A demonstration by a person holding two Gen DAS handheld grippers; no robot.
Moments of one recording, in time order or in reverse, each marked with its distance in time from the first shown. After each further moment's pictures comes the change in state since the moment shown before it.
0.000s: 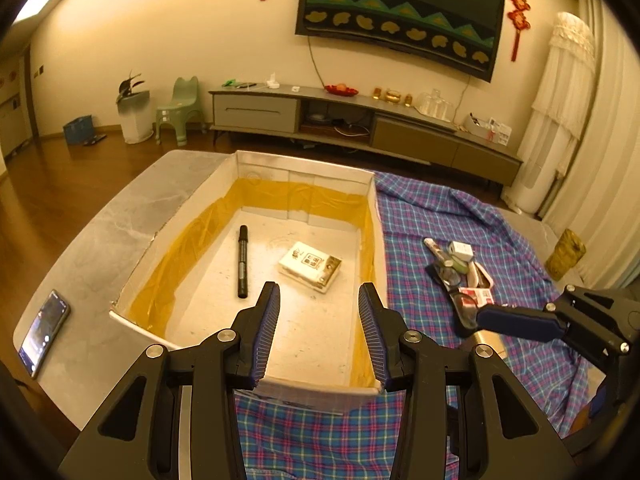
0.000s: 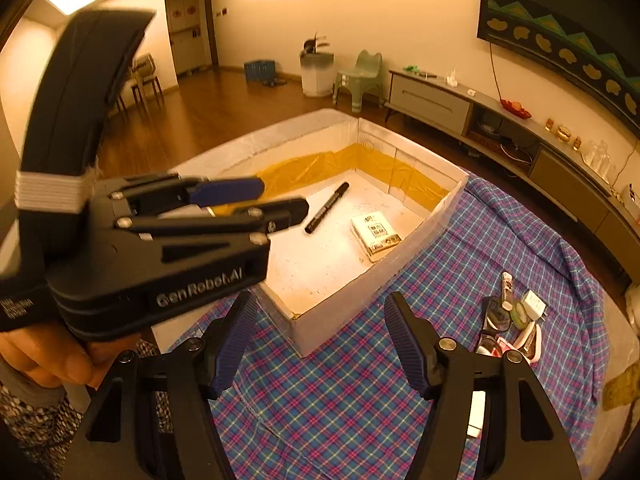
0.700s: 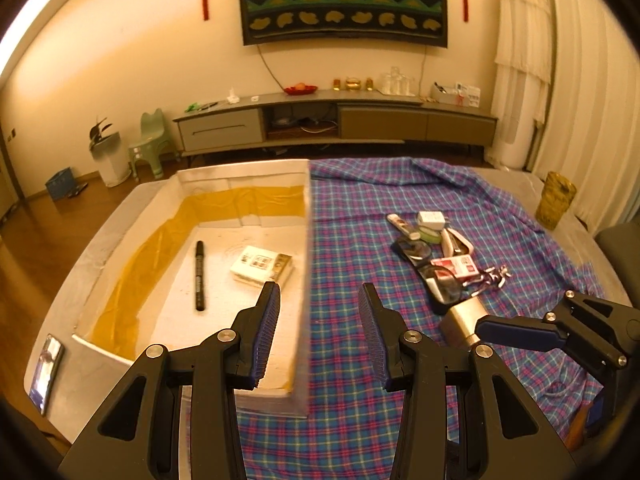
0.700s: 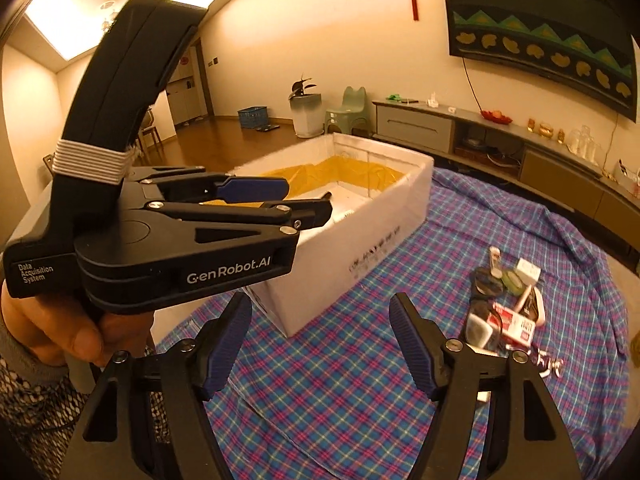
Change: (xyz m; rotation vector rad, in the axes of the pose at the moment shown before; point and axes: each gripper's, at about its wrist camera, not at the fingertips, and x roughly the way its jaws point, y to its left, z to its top) left arm 0.014 -0.082 -0.016 0.211 -0.002 -0.013; right arm -0.020 -0.037 -0.077 0.090 -0.146 0.019
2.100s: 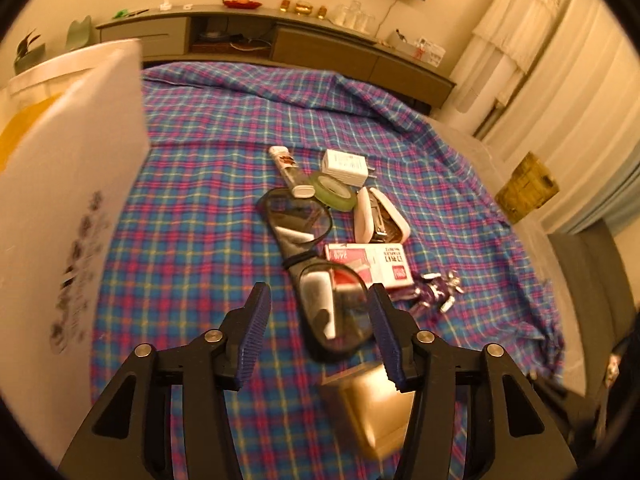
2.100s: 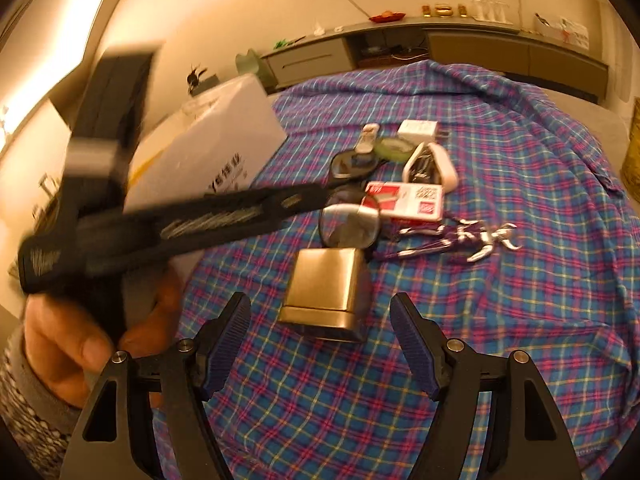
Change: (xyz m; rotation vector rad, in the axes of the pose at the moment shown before) left arm 0.167 -0.099 0.012 -0.138 0.280 -0.316; right arm 0.028 -0.134 -0.067 0.396 0.175 -0.114
